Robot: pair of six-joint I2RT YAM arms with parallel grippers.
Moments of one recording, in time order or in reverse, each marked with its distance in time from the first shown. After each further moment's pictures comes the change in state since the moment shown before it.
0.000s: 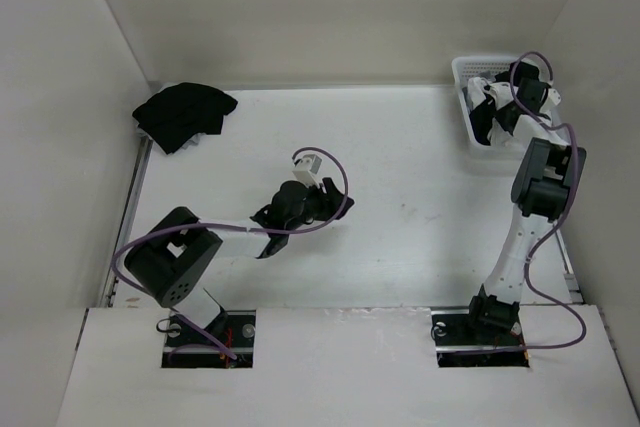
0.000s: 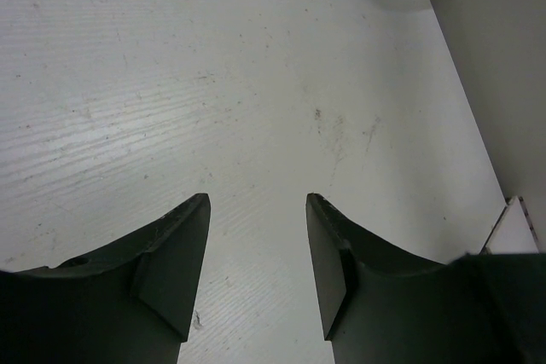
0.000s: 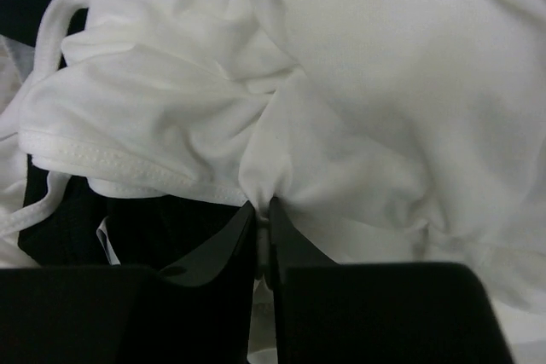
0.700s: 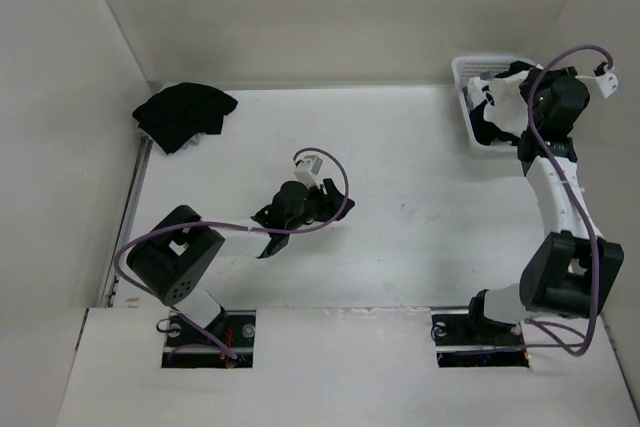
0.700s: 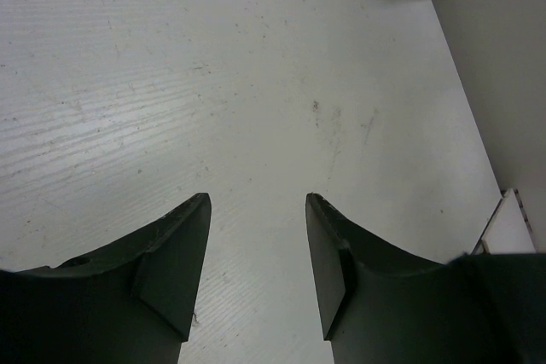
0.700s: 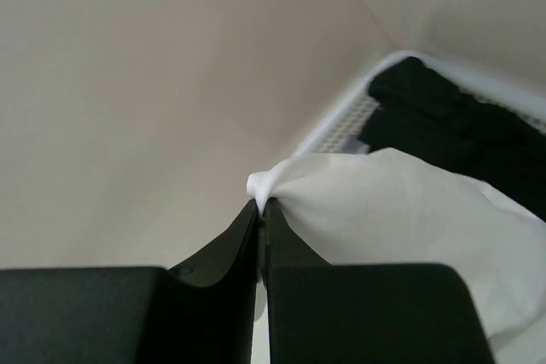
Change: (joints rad) left arm 0.006 0.020 0.000 0.008 0.024 -0.011; right arm 0.051 -0.816 -0.584 0.433 0.071 0.082
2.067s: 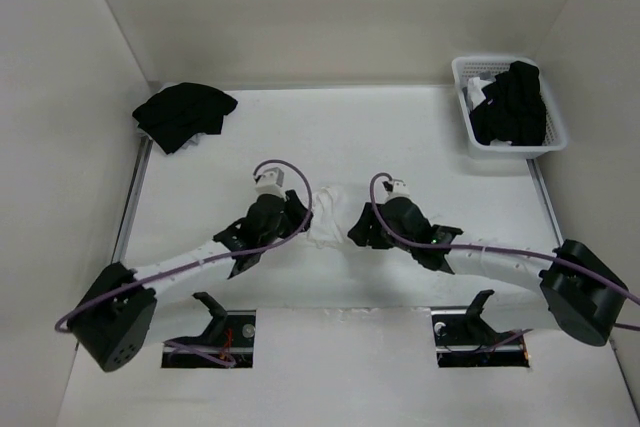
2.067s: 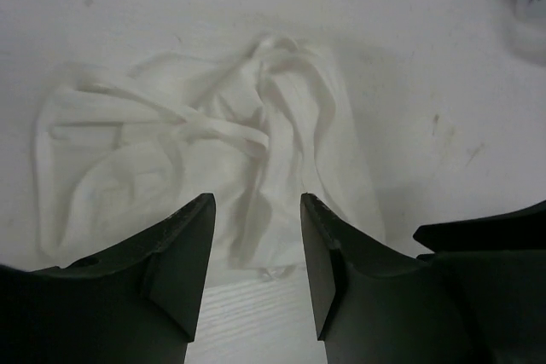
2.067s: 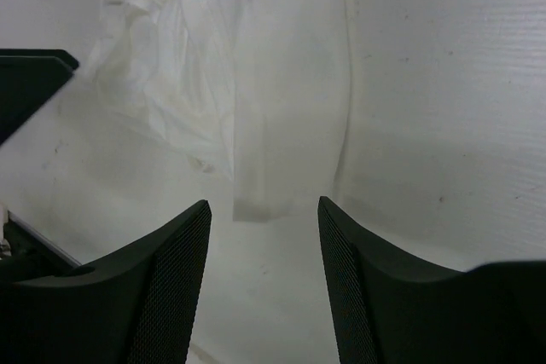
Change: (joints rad) left arm 0.073 -0.505 -0.147 -0.535 -0.273 -0.045; right arm 1.091 -0.208 -0.661 -0.183 -0.094 0.072
